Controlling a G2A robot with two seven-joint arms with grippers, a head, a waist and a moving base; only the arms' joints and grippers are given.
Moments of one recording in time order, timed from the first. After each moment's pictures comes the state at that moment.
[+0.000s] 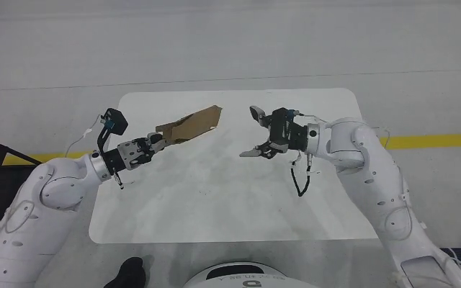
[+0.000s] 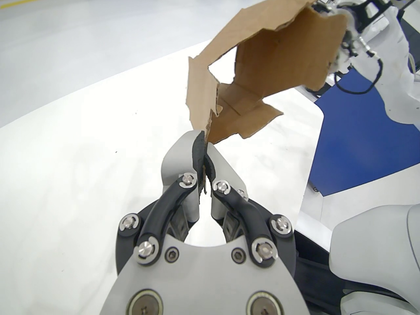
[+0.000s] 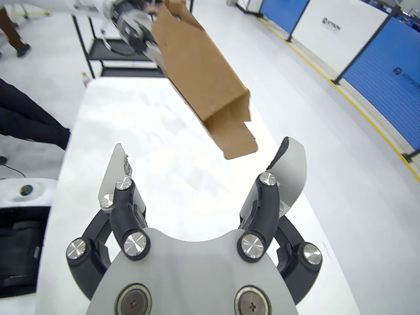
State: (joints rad) left arm 1.51 -0.76 -1.47 -1.74 0.38 -0.70 -0.49; right arm -1.14 -1.08 1.19 -1.73 -0.86 -1.00 0.38
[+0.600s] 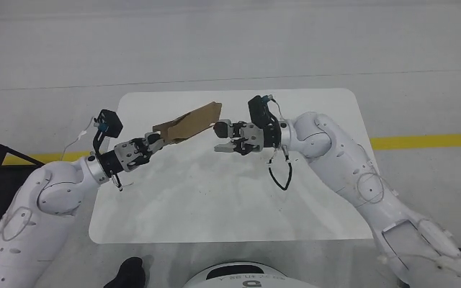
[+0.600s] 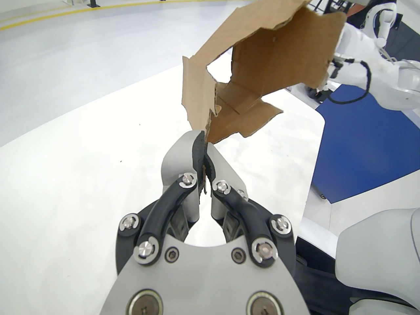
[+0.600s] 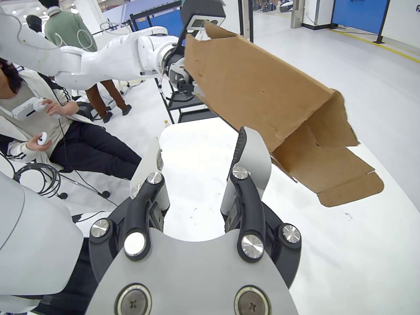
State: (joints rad) left arm 1.58 -0.76 -1.54 -1.80 0.42 -0.74 -0.43; right arm -0.86 -1.14 0.82 -1.35 -0.41 -1.01 0.38
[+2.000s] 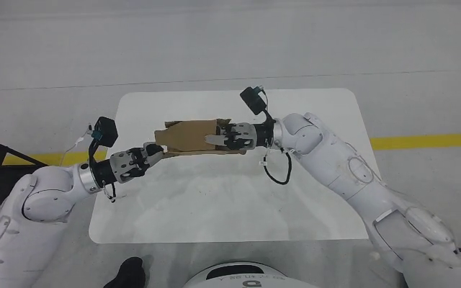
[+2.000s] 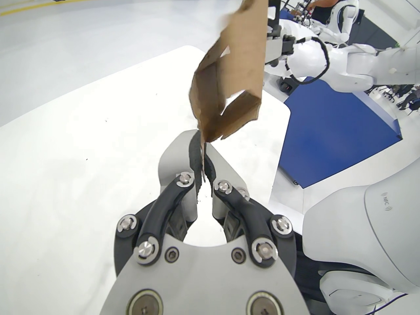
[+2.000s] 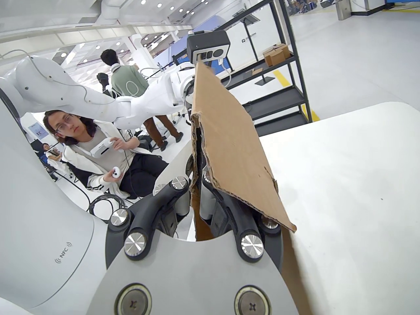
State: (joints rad) left arm 1.66 -0.75 -1.62 -1.85 0.24 -0.81 -0.58; right arm -0.78 -1.18 0.70 -1.26 0.12 -1.01 0.62
